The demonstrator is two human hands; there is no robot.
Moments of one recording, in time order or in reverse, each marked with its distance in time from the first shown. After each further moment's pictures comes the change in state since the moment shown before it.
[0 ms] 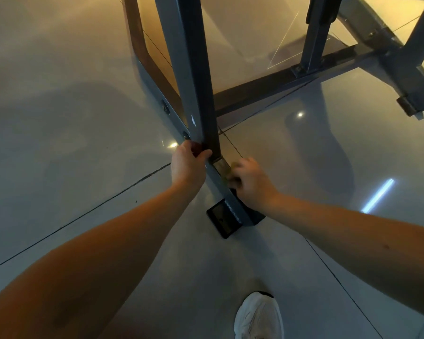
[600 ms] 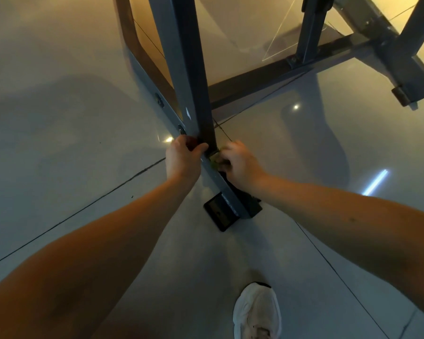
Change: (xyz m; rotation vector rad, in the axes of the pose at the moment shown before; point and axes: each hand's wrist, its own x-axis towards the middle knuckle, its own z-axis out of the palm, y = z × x) left_hand -0.002 -0.003 -0.002 -0.013 -0.010 0.006; right_hand 0.024 -0.001 0.003 0.001 0.010 -0.018
